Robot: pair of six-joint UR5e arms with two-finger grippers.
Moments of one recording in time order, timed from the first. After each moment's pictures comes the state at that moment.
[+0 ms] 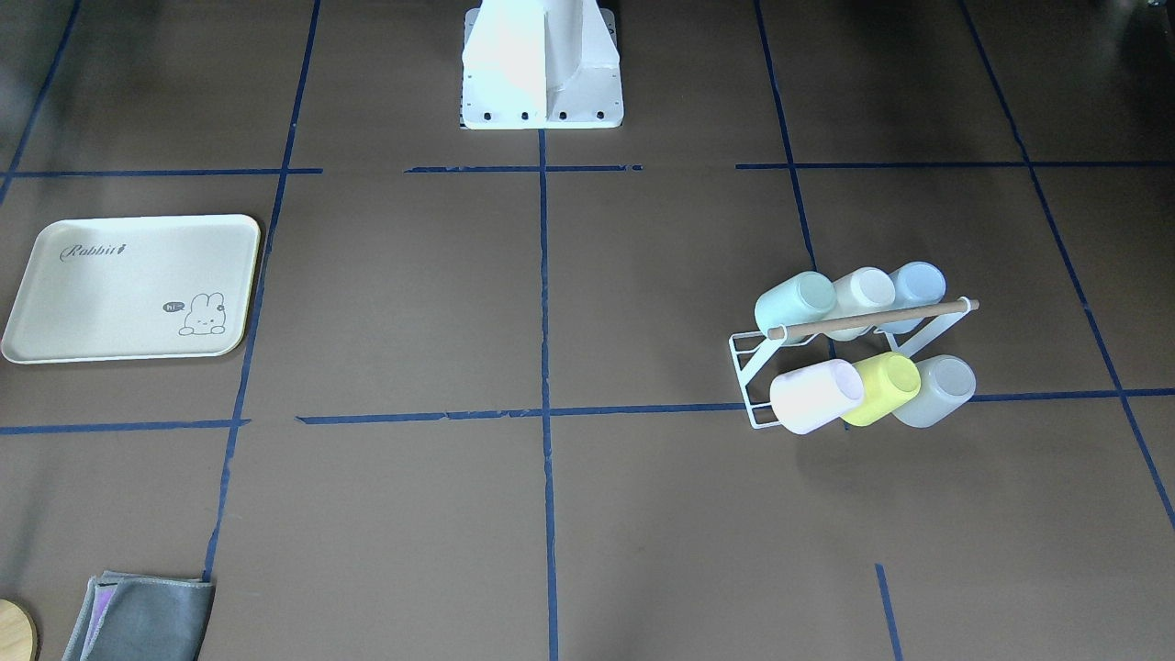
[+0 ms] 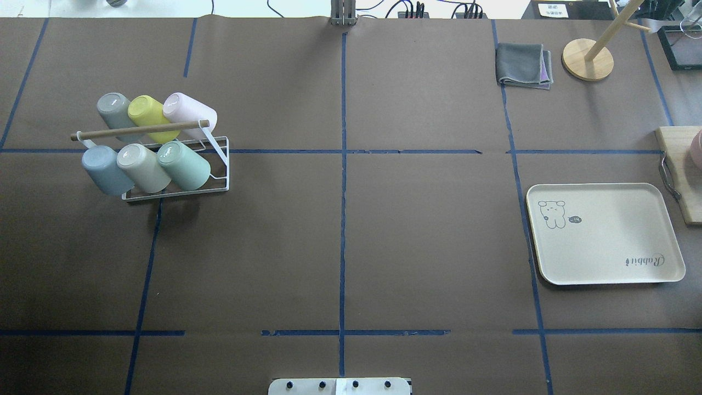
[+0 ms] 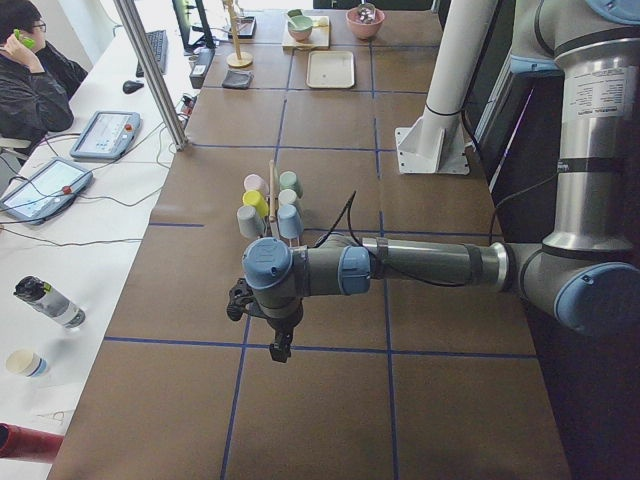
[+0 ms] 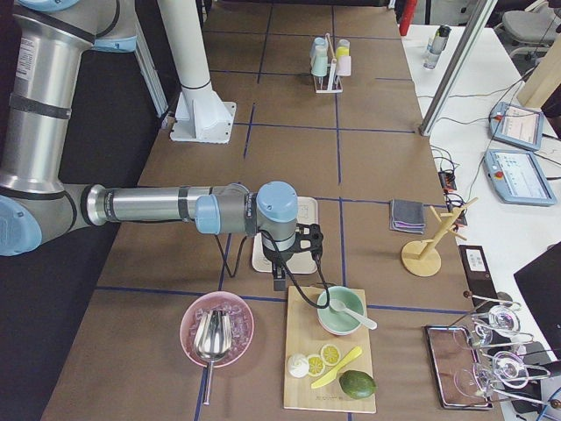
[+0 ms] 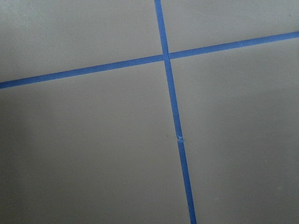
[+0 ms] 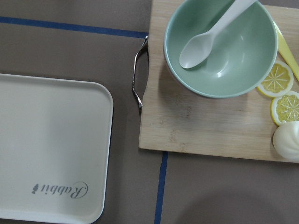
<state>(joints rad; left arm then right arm) -1.59 -1.52 -1.67 -1.45 -2.36 0.24 1.51 -1.83 1.90 -1.55 2.31 0.00</state>
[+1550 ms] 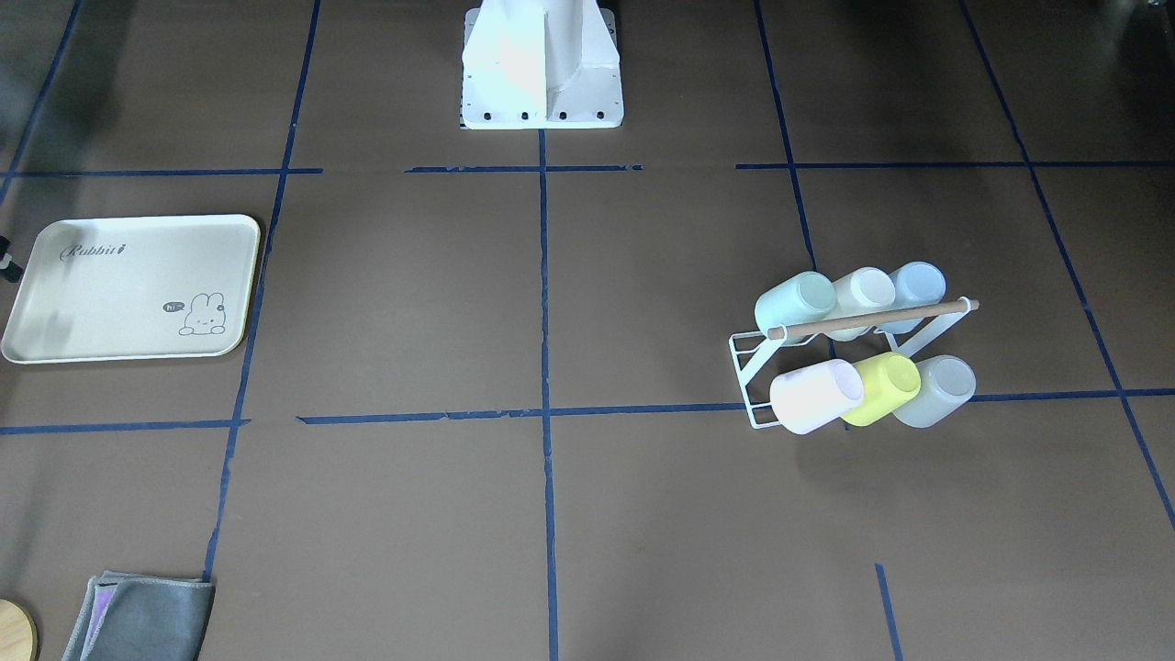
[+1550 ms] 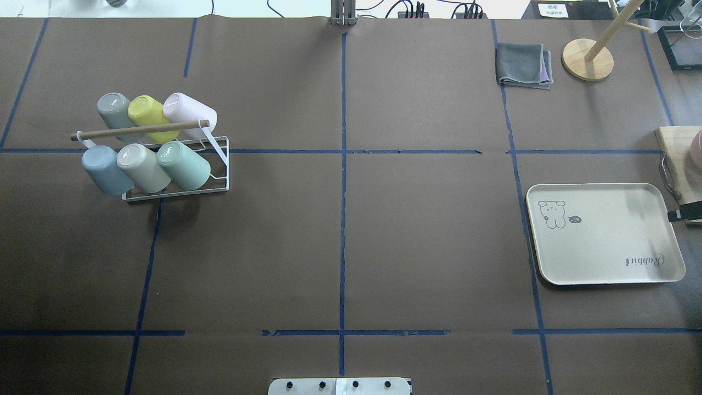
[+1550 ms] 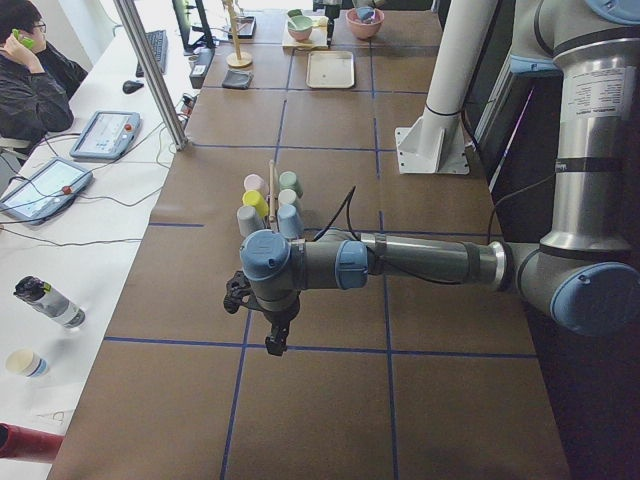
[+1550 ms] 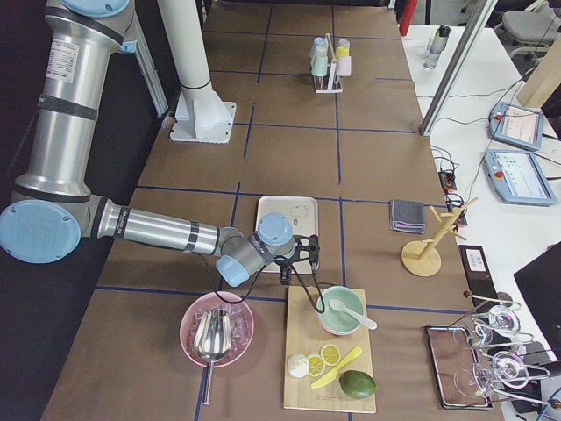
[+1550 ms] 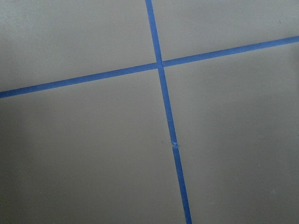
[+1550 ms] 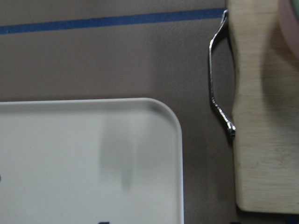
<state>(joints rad) -1.59 -1.53 -1.68 -1.45 -2.36 0.23 1.15 -1.81 1.52 -0.64 2.31 0.74</state>
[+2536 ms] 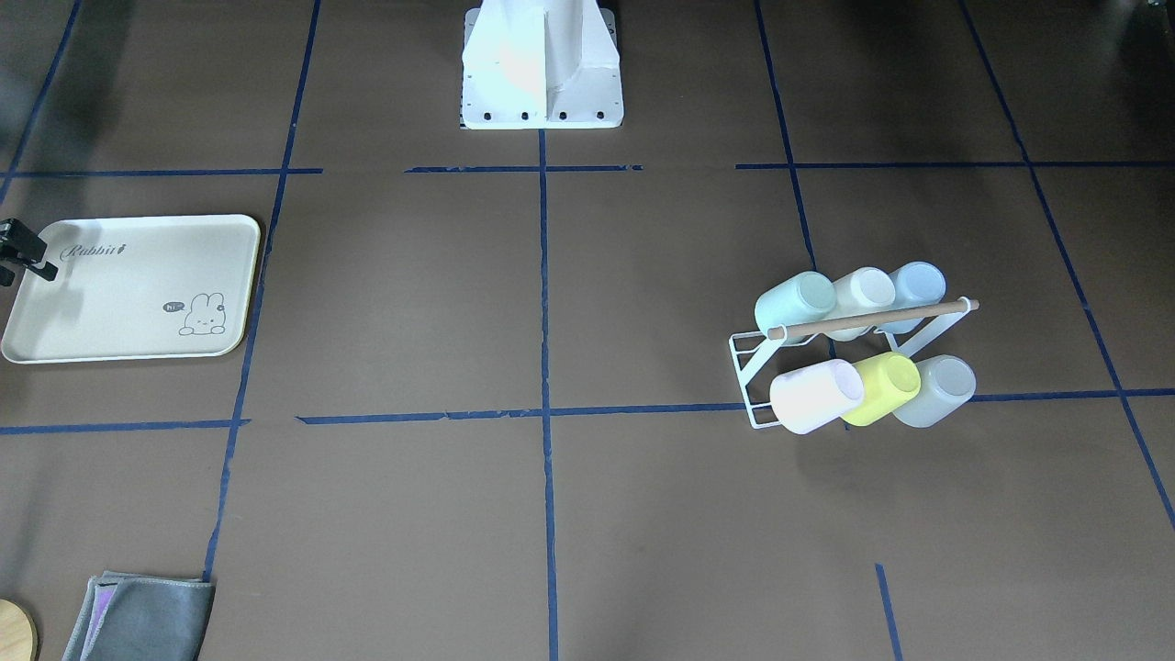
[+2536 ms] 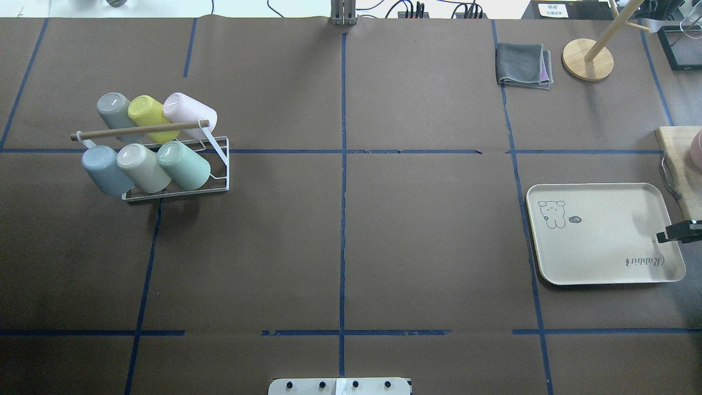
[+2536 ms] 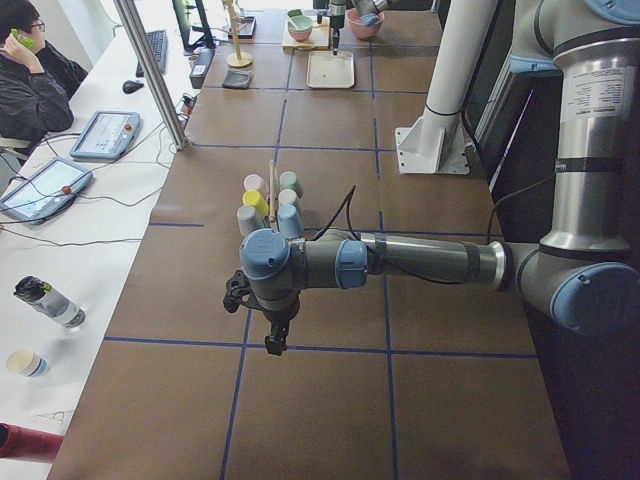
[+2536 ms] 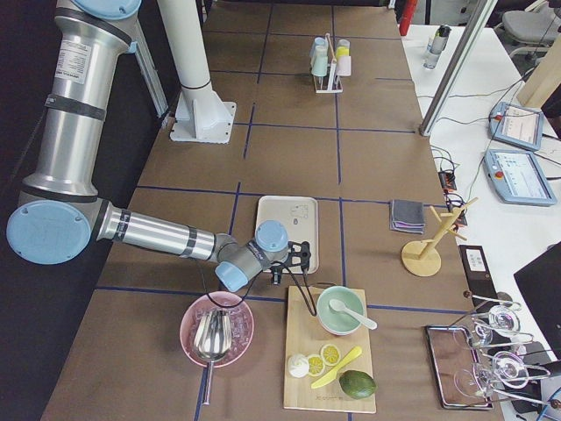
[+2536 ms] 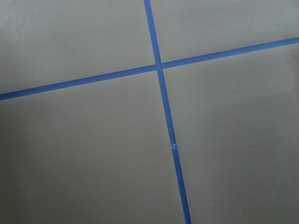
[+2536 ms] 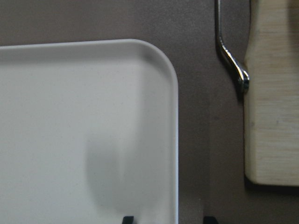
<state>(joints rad) -1.59 -1.53 -1.69 -1.45 -2.36 0.24 1.07 -1.81 1.46 -0.62 2.31 0.75</state>
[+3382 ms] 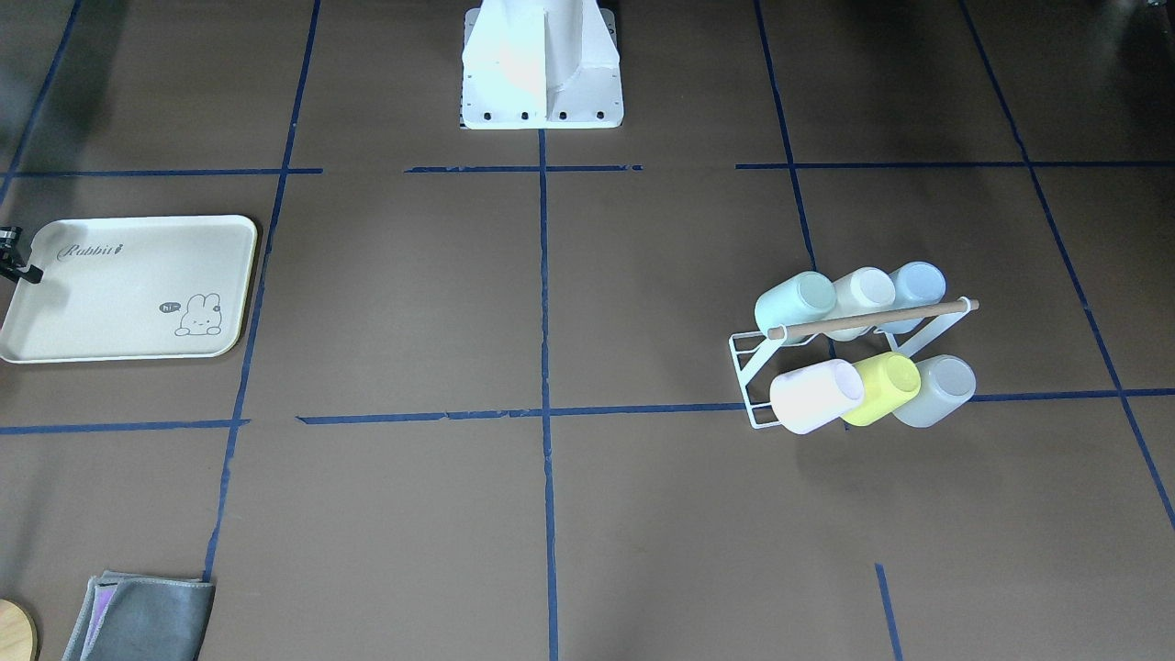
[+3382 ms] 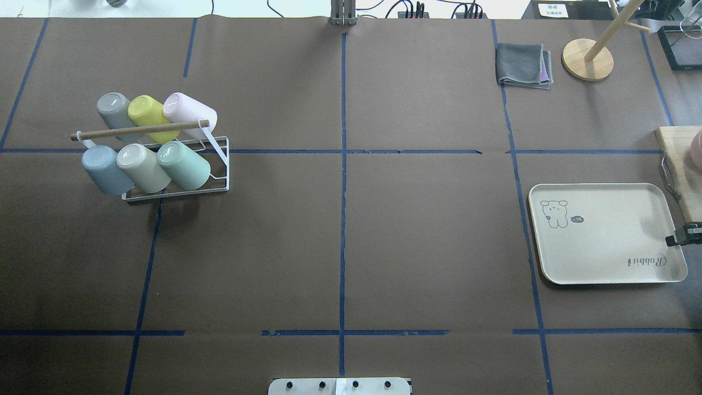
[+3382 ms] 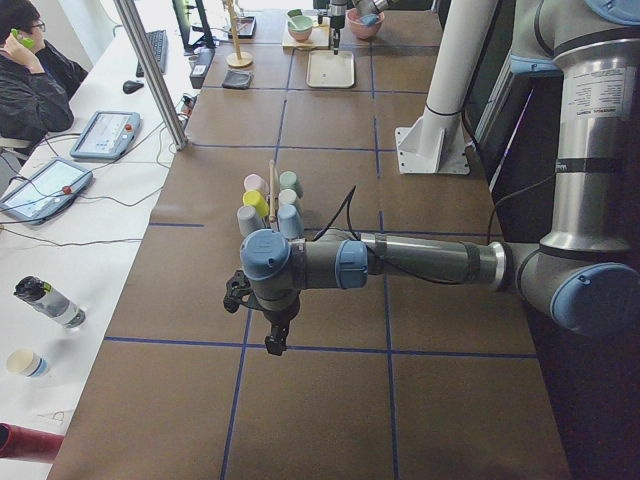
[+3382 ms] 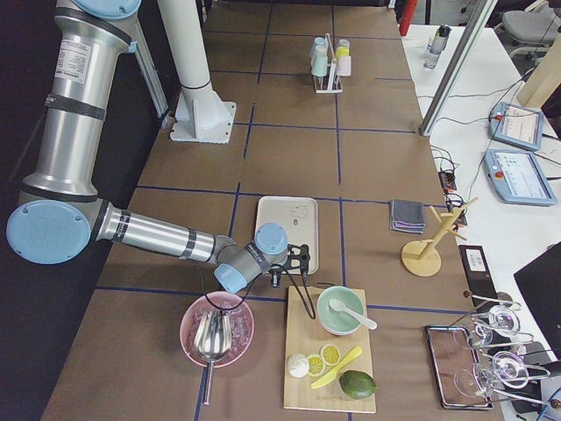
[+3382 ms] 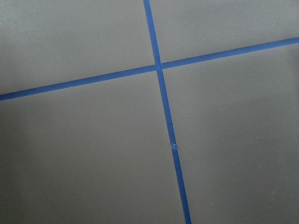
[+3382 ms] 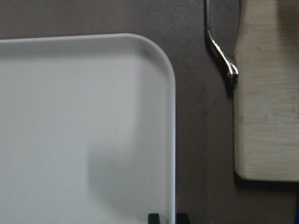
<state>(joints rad) -1.59 -1.53 -1.68 -1.45 -2.36 0.24 1.07 -1.81 1.45 -0.62 2.31 0.75</state>
